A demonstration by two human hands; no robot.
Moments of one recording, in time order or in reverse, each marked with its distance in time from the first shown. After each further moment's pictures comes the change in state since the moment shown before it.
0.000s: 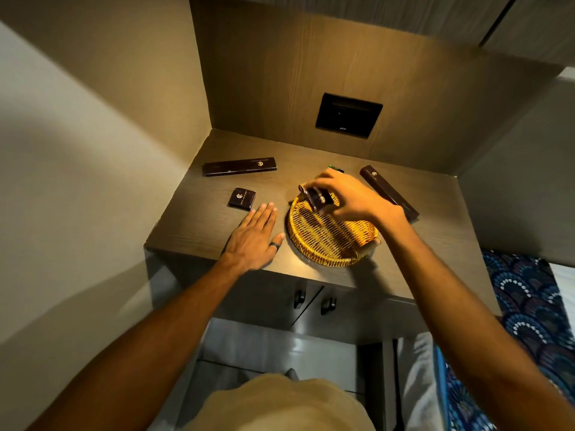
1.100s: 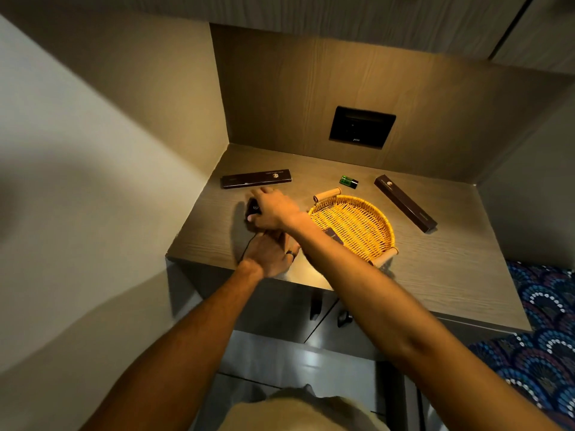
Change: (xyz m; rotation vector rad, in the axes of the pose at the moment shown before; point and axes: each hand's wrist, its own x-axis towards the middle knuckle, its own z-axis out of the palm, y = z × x) left_hand -0.003 0.004 -0.007 0.009 0.018 -0.016; right_hand 0.111 -0.129 0.069 0.044 -0.056 0.131
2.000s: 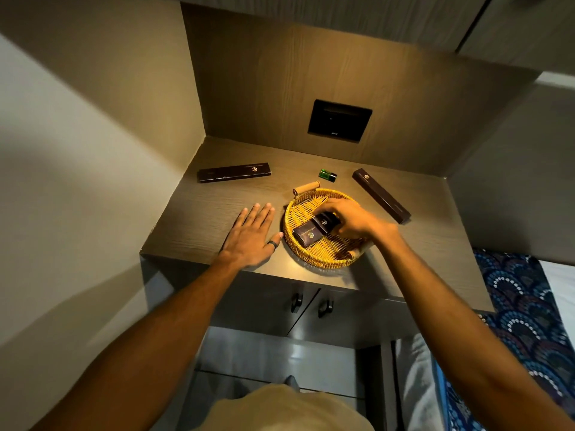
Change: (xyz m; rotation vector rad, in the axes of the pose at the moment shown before) left_hand 0.016 -0.009 0.007 -0.006 -0.024 0.022; right_hand -0.110 0.167 -0.039 -0.045 -0.068 0.023
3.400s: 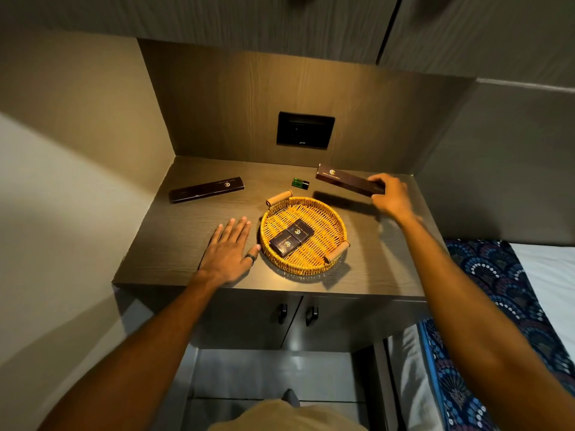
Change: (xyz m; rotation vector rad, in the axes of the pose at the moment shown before) left_hand 0.001 -0.001 -0.001 0.007 -0.004 0.000; right_hand -0.053 0.103 -0.041 0.405 0.623 0.587
